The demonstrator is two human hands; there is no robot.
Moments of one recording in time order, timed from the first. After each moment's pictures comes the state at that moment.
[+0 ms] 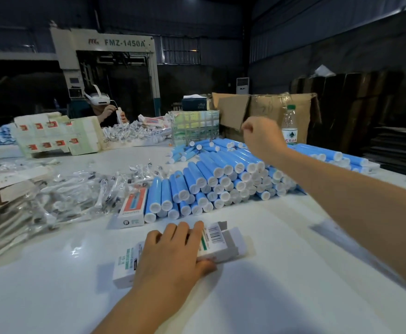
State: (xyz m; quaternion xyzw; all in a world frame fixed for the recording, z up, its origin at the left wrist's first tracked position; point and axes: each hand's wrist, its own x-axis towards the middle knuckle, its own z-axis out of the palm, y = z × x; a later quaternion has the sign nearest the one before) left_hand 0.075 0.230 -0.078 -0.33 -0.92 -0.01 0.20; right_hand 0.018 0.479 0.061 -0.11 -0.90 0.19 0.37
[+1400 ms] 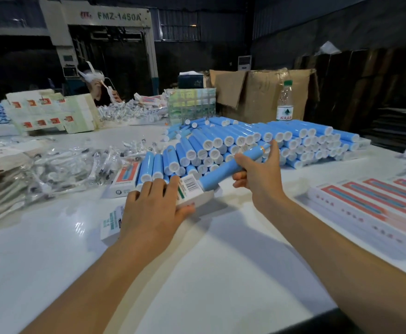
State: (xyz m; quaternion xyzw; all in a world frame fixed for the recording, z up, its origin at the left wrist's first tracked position) left_hand 0.071 0.232 -0.069 -0.24 -0.94 0.00 0.23; right_hand 0.100 0.436 -0.040 -0.13 -0.57 0.74 0.32
